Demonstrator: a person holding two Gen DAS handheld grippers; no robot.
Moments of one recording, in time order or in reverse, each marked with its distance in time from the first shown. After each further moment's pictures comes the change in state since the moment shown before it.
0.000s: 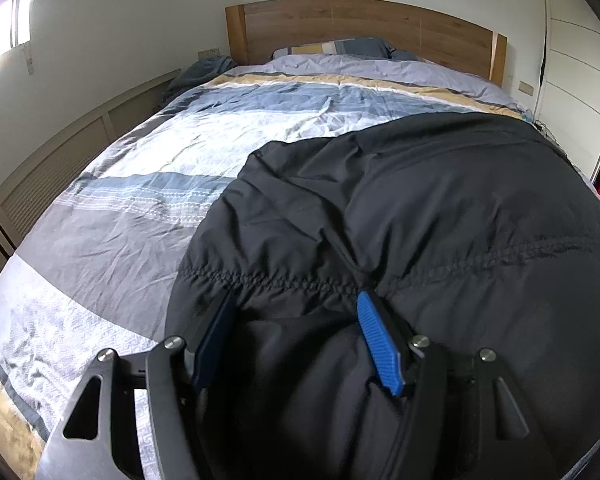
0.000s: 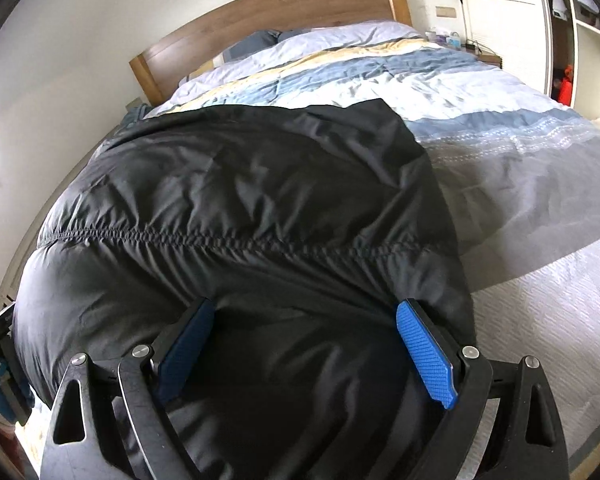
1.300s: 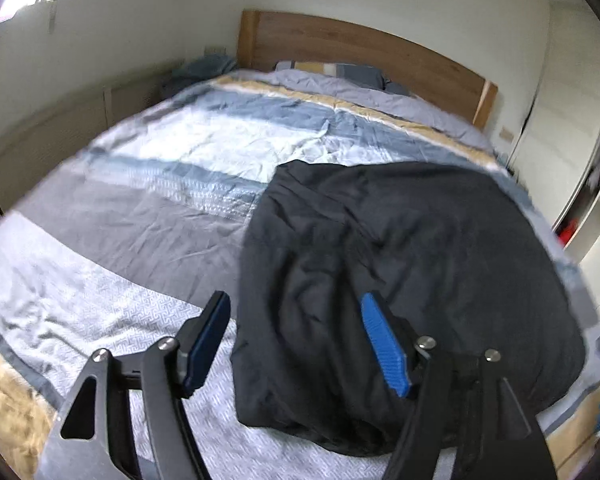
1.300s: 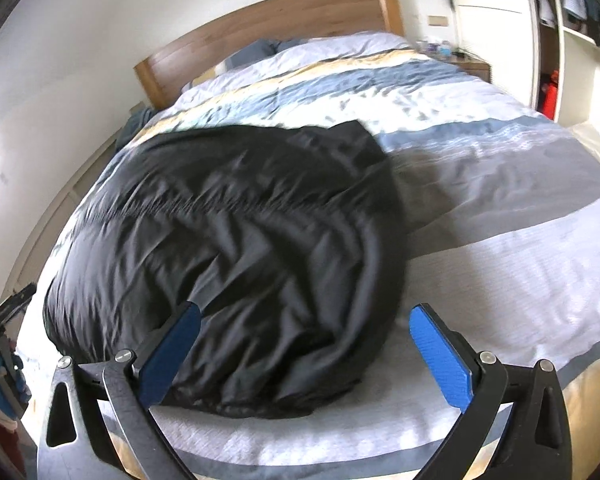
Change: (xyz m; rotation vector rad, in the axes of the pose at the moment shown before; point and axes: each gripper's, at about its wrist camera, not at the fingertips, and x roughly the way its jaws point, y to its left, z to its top) left arm -0.066 0.084 -0.011 -0.173 -0.005 -0.184; right arm -0.090 -0.008 -0.020 0.011 -0.018 -0.003
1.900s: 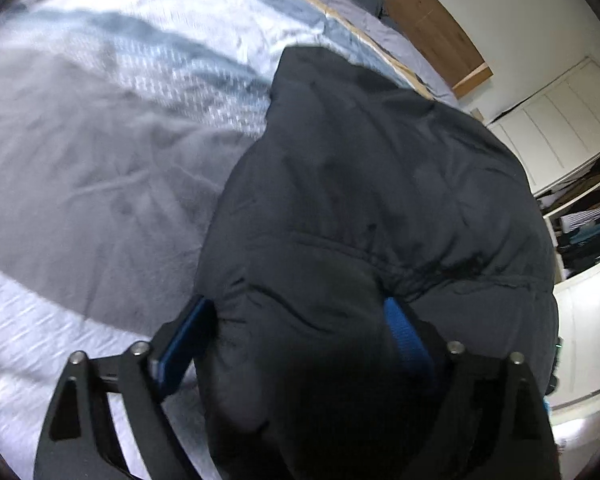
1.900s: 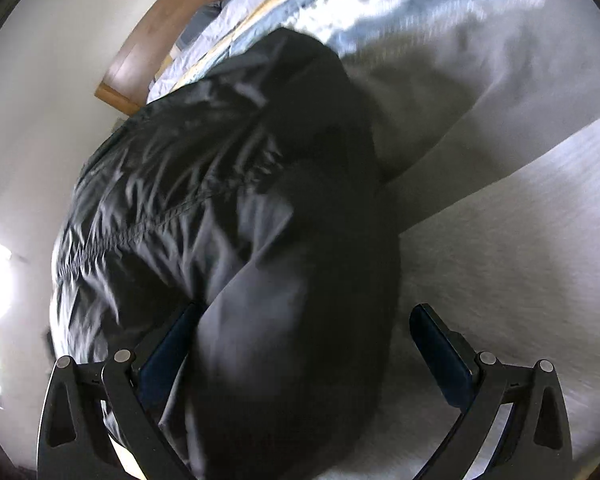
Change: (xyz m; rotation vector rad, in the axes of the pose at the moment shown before) left arm 0.163 0.059 0.008 -0.194 0.385 -0.348; right arm 0.128 -0.074 0.012 0.345 0.268 0.230
